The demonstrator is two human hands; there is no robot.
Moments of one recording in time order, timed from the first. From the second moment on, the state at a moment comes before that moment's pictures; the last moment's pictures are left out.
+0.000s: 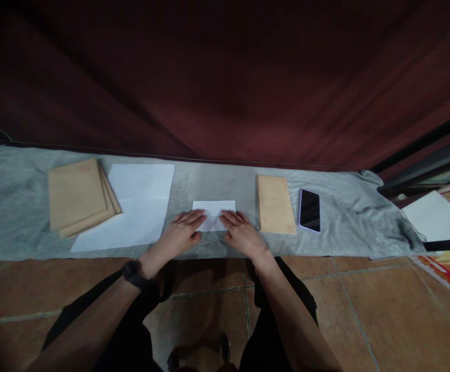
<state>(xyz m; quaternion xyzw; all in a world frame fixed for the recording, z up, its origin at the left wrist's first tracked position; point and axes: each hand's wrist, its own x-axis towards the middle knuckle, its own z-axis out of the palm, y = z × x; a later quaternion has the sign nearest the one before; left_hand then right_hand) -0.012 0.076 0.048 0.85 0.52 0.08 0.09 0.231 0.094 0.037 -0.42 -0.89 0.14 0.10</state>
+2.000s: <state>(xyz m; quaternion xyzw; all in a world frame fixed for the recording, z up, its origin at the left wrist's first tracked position) 0.032 0.080 0.018 0.80 0.59 0.12 0.02 0.181 0.089 0.011 -0.55 -0.83 0.03 0.10</state>
